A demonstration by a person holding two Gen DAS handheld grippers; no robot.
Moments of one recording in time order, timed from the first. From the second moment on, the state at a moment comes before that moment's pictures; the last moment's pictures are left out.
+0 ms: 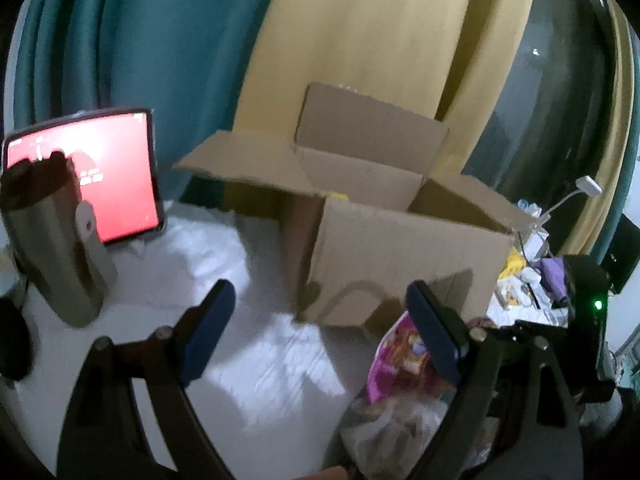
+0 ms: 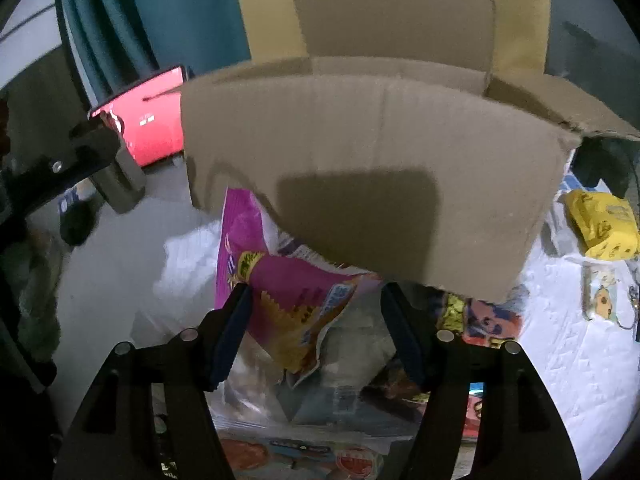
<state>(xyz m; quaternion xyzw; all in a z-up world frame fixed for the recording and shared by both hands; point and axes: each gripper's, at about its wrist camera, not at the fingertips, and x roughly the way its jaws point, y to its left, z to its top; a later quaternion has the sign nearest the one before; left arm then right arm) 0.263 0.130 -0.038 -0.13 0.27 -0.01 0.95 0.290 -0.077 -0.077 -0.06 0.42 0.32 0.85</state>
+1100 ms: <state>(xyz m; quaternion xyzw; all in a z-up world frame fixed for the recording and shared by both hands) 0.353 0.010 -0.082 -0.05 0.43 -0.03 0.90 0.280 -0.214 -0.048 0.03 0.33 0.30 0.89</state>
